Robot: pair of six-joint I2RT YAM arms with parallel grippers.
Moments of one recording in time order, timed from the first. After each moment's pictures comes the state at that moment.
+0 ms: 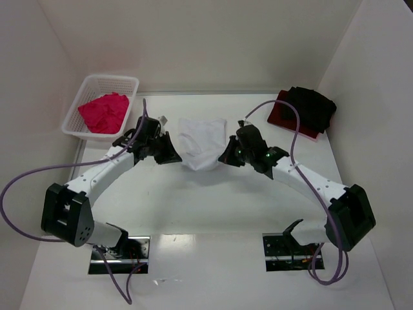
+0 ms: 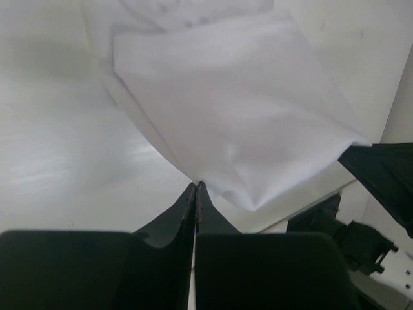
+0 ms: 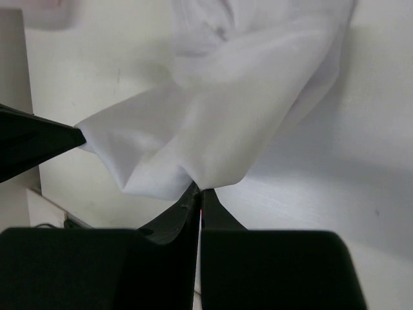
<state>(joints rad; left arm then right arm) -0.38 1.37 1.00 -0.50 0.32 -0.69 0.62 1.29 0.89 -0.29 -0.06 0.78</state>
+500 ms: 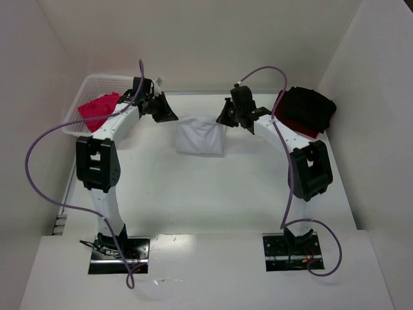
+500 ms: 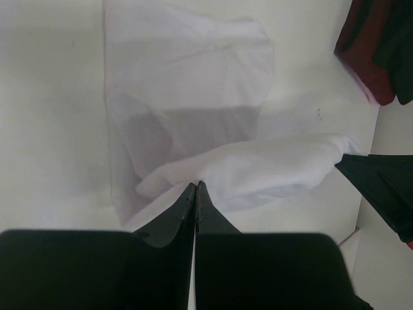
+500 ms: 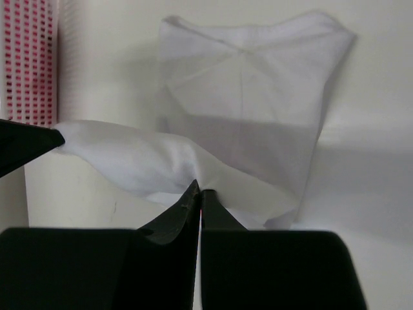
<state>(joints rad) -0.15 1.91 1.63 -0.52 0.44 -0.53 0.44 1.80 1.46 -0.29 -0.06 0.66</state>
